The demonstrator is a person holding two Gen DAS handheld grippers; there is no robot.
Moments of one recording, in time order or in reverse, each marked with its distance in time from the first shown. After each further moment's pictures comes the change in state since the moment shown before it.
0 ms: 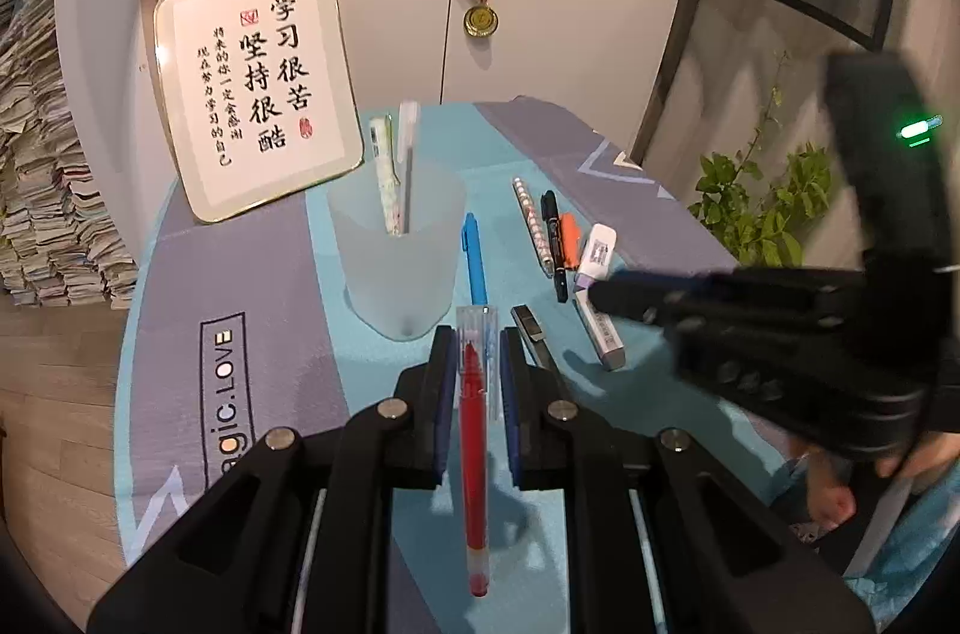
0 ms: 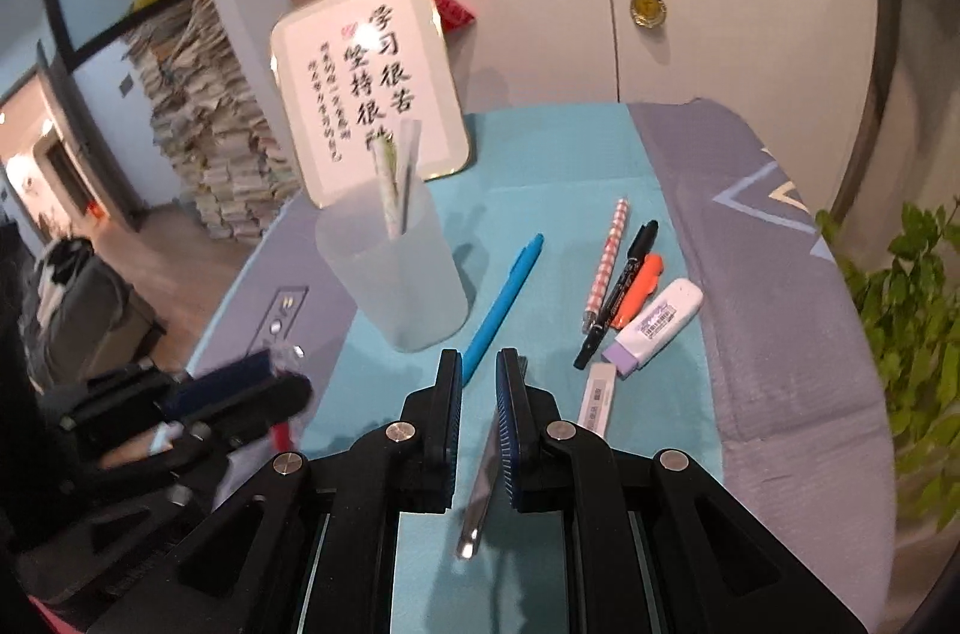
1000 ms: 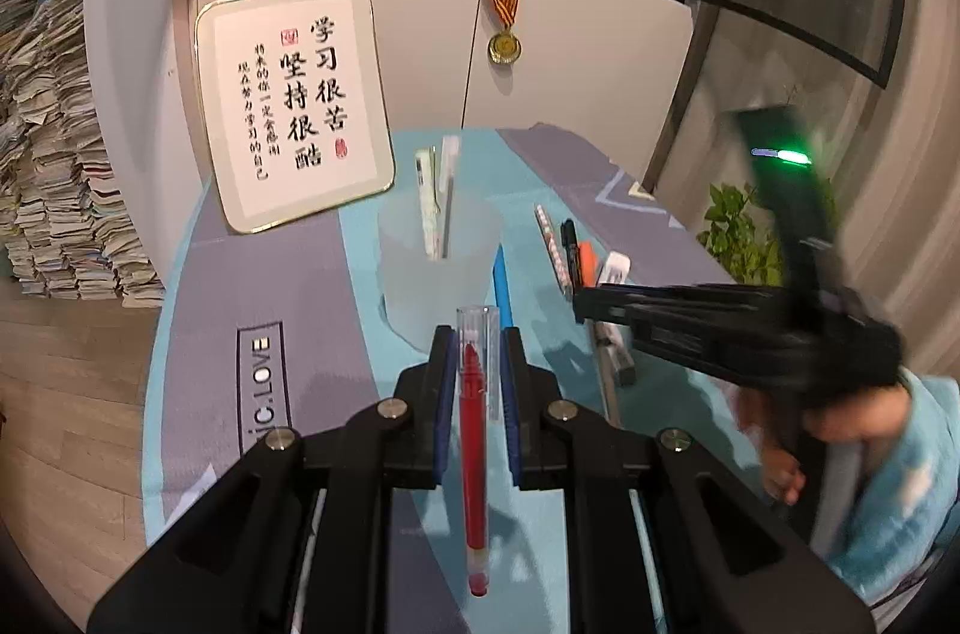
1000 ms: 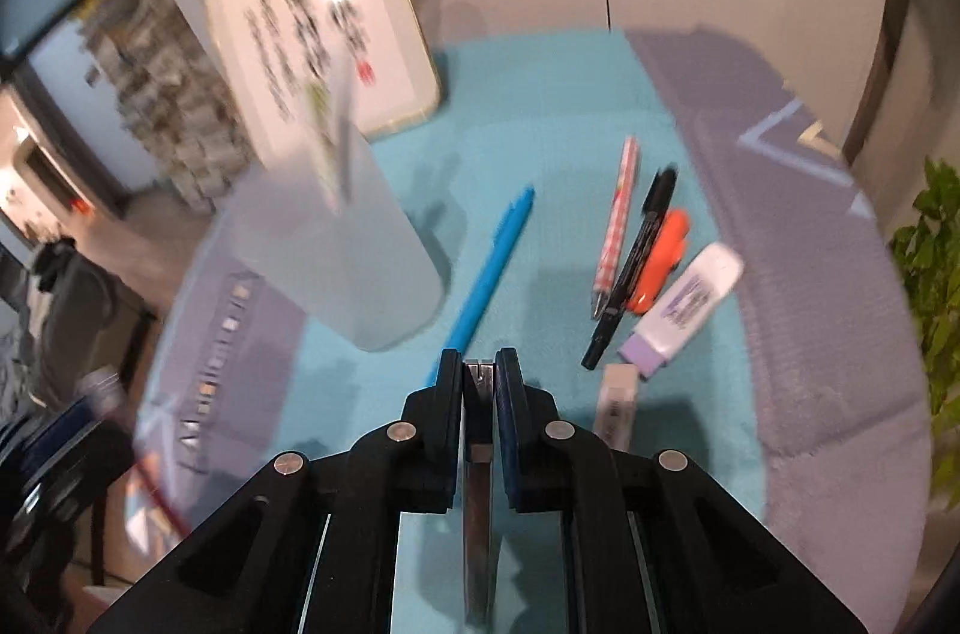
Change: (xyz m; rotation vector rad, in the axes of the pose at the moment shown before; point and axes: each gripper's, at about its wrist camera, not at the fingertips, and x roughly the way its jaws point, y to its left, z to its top) left arm -0.024 0.016 0.005 -0.040 -0.054 0.013; right arm 0.022 -0.005 0.014 0.072 0.031 0.010
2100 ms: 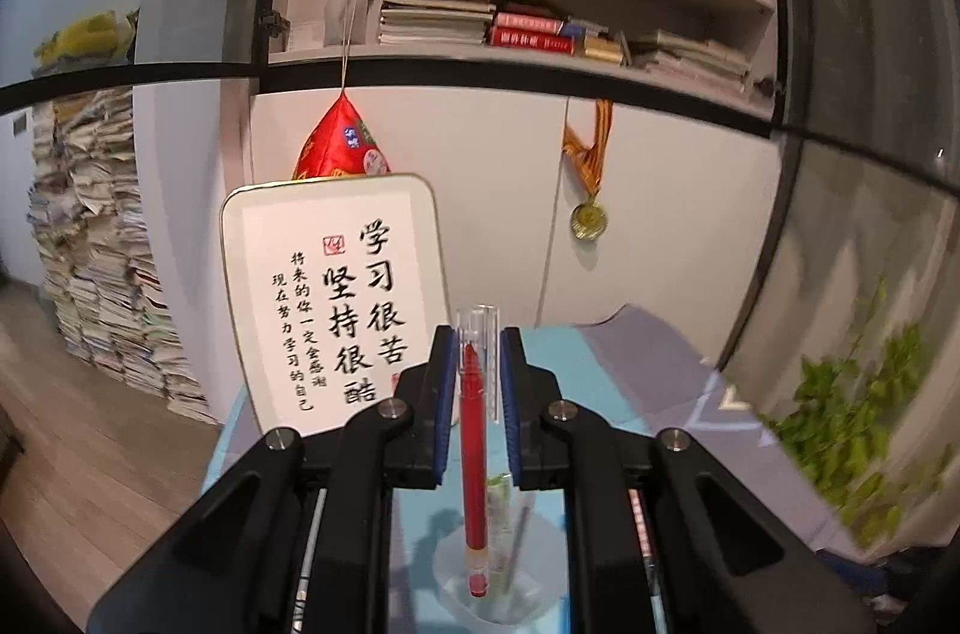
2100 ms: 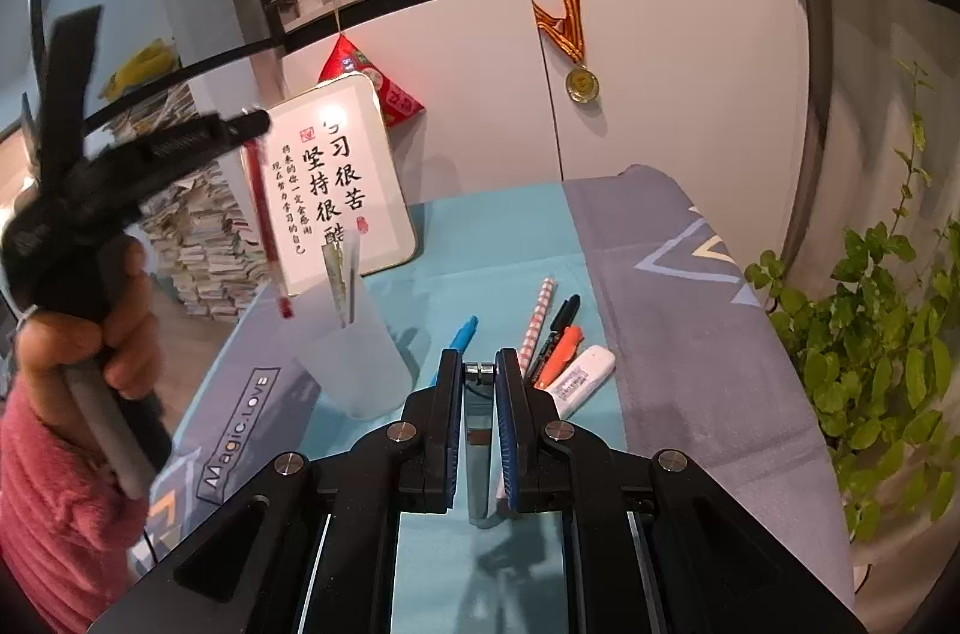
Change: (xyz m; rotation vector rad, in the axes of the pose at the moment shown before) left arm 0.048 0.012 0.114 -0.027 -0.316 0.216; right arm -0.073 -0.024 -0.008 -0.002 -0.278 -0.054
